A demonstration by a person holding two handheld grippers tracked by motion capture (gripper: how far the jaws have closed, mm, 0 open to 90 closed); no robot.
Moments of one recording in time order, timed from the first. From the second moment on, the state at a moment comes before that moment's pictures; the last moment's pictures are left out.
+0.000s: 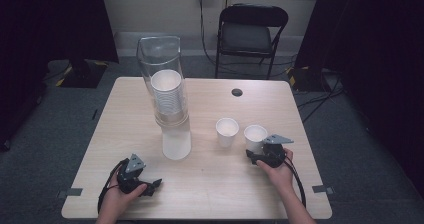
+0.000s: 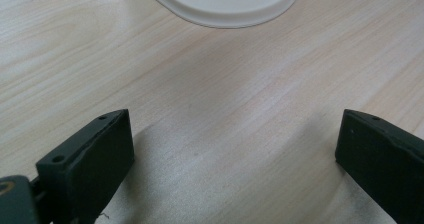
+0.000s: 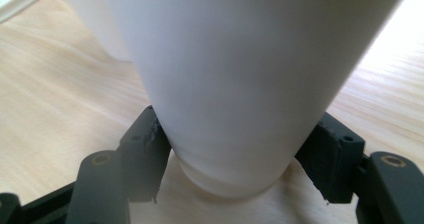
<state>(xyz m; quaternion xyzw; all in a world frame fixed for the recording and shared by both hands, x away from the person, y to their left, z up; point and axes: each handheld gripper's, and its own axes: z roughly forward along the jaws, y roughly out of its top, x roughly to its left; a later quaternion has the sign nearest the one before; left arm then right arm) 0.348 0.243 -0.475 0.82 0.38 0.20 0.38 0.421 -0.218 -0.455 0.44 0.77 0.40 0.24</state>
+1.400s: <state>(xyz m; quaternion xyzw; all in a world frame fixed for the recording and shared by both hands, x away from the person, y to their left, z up) 0.349 0.244 -0.474 0.82 0.38 0.20 0.38 0.427 -0.223 -0.452 0.45 0.78 0.36 0.26</state>
